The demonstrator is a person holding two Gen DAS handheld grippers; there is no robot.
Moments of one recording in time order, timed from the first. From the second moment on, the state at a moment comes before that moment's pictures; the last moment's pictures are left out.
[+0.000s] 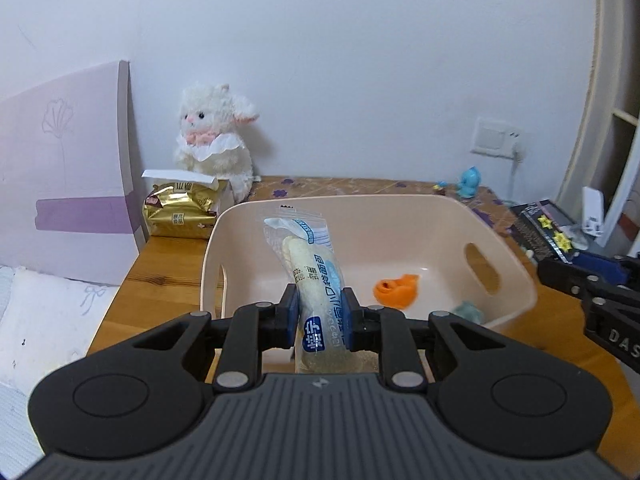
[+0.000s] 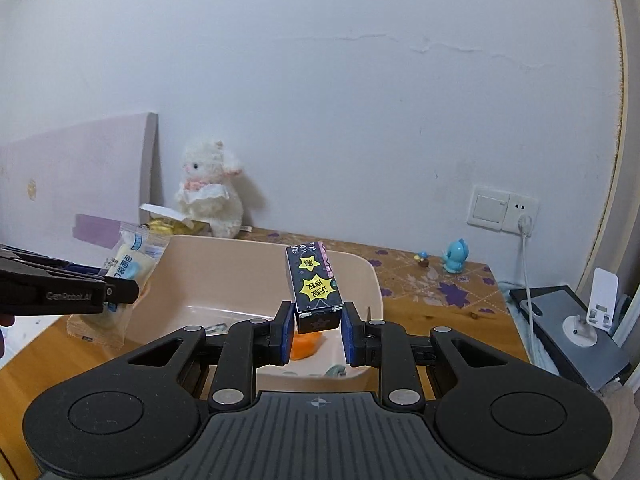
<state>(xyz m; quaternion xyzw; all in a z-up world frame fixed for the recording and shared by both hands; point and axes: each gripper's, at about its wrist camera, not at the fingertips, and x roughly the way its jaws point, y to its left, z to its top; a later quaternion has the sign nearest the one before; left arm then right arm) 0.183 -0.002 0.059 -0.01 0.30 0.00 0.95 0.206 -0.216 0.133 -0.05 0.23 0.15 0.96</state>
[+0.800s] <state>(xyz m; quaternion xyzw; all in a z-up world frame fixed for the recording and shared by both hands) 0.237 0.003 0.014 0.01 0.35 0.02 0.94 0.244 -0.200 0.095 -0.06 0.29 0.15 0.94</state>
